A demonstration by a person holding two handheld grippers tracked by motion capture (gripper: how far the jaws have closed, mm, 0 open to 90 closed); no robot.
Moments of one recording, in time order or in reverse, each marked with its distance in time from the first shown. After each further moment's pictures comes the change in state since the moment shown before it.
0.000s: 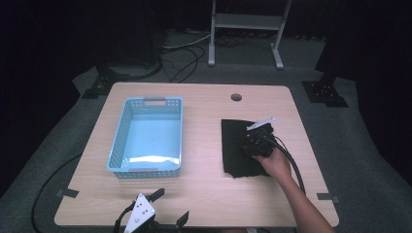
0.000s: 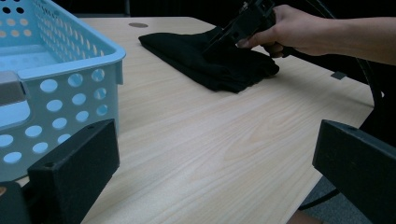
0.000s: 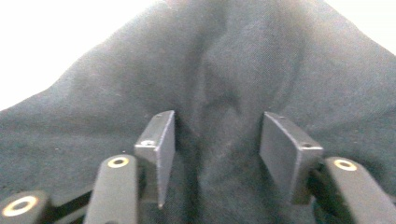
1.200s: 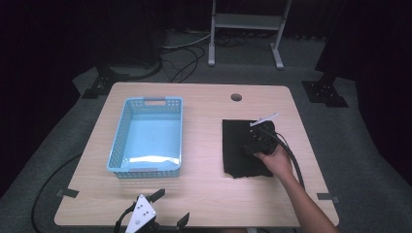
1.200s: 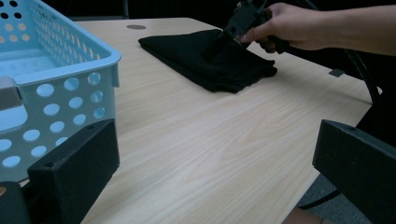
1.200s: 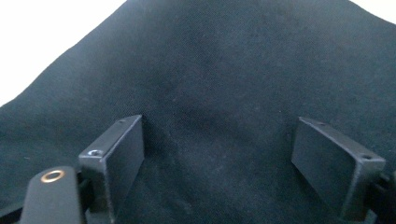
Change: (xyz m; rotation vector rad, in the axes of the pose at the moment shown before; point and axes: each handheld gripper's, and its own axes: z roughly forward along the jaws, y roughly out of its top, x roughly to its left) left arm -0.003 0.001 -0.001 0.000 -0.003 0.019; right arm -0.013 0.001 0.004 0.034 0.011 0.052
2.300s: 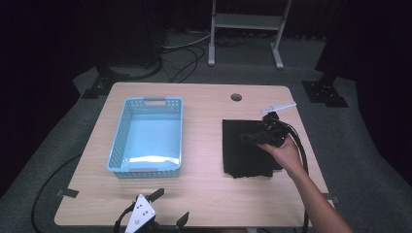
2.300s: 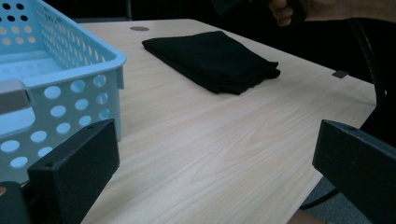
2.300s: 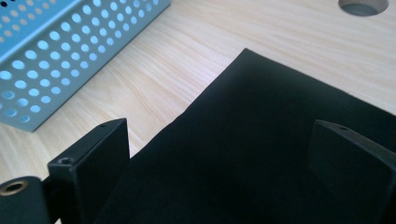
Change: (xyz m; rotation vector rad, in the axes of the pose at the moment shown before) left arm 0.001 0.002 -0.002 -0.011 0.012 0.007; right arm -0.004 0.022 -0.058 -0.190 0.206 0.068
